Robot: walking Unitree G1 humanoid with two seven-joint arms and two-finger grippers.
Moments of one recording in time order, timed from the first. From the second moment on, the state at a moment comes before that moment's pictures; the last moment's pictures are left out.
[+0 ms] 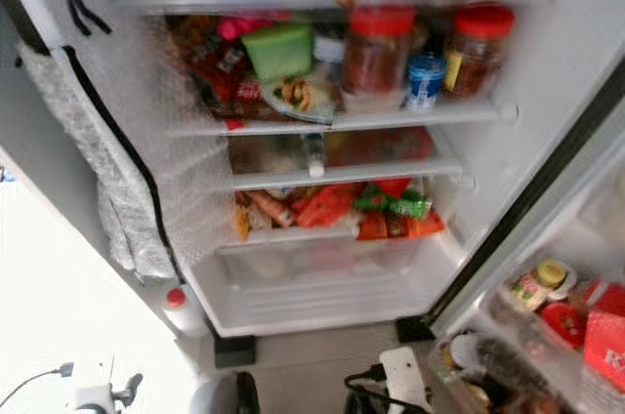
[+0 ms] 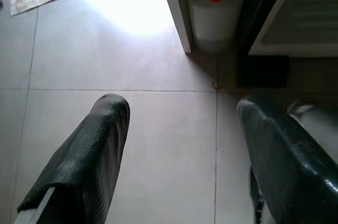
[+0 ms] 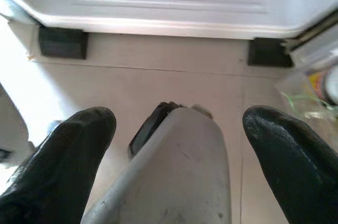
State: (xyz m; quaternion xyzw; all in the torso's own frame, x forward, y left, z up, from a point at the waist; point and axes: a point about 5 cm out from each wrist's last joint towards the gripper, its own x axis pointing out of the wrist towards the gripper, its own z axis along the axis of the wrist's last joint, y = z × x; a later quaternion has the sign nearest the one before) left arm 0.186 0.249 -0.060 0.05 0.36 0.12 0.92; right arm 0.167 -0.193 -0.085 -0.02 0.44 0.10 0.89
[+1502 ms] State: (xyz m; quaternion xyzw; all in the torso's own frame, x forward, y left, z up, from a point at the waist) left arm 0.186 0.235 -0.064 0.08 0.36 0.07 0.93; right arm 0.153 -0.186 -0.093 -0.01 0.46 0.09 0.88
